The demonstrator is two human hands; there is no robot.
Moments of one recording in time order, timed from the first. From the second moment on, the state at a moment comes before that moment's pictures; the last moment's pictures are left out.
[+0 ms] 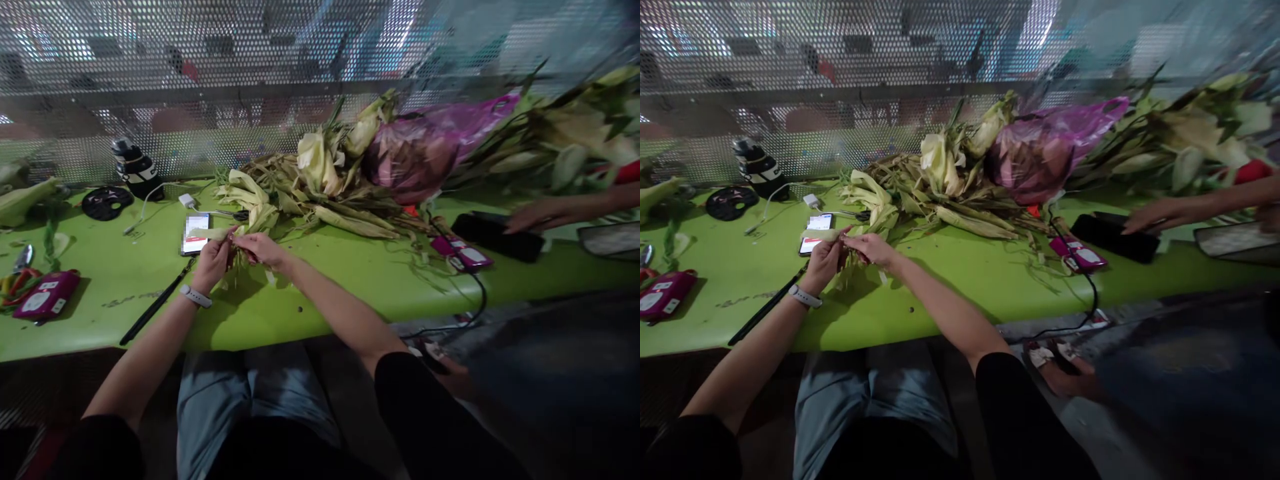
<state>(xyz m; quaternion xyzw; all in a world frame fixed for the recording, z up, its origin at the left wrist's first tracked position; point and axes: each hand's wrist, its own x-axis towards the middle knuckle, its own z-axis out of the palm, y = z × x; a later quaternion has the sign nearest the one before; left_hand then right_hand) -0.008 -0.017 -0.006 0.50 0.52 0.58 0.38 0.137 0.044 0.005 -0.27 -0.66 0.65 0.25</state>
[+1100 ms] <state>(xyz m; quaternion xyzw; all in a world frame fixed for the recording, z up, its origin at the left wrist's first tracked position) -0.020 -0.028 0.017 0.40 0.39 0.60 0.58 0.152 0.046 0.002 -0.16 -0.72 0.66 0.18</state>
